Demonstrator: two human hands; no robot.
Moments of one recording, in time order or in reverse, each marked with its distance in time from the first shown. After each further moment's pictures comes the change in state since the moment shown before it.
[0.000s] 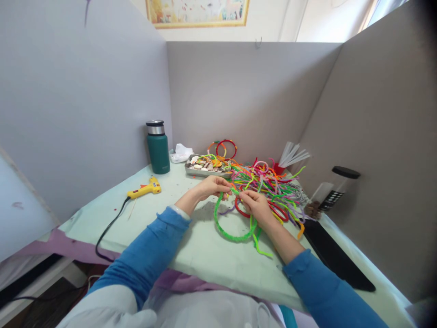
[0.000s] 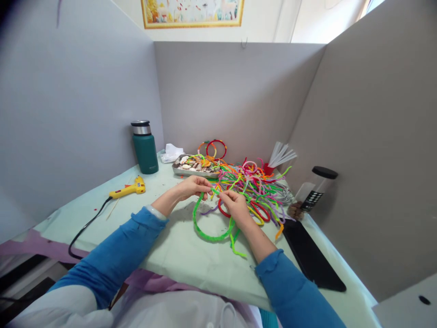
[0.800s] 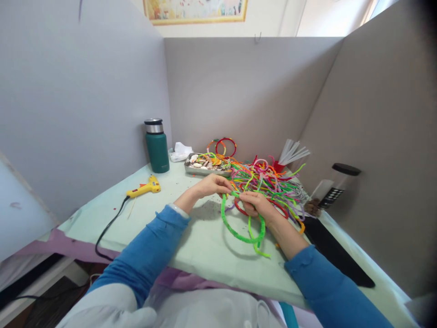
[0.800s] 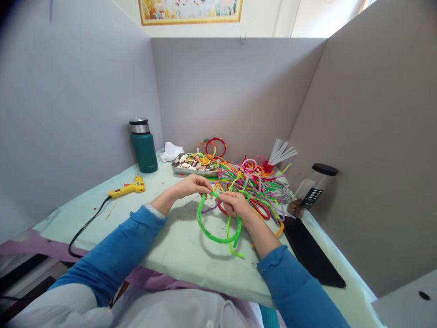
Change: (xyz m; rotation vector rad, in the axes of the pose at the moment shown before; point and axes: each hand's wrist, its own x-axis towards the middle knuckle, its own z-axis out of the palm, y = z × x) left_hand -0.003 0.004 -0.002 0.213 -0.090 0.136; right_hand 0.000 -0.010 -0.012 0.154 -0.288 0.226
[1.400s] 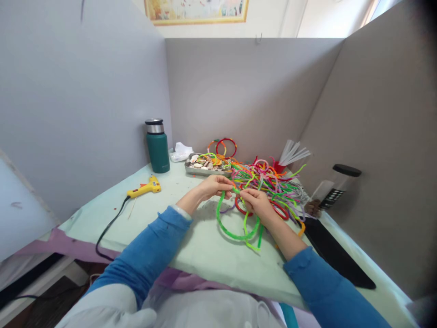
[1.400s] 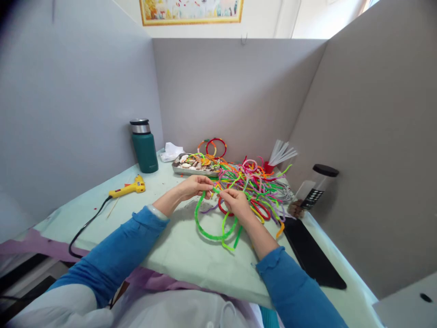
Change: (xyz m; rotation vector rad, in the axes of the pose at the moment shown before) left_hand 0.004 -0.002 0.009 -0.320 0.132 -0.171; right_hand 0.006 0.004 0.006 -0.125 0.222 -0.183
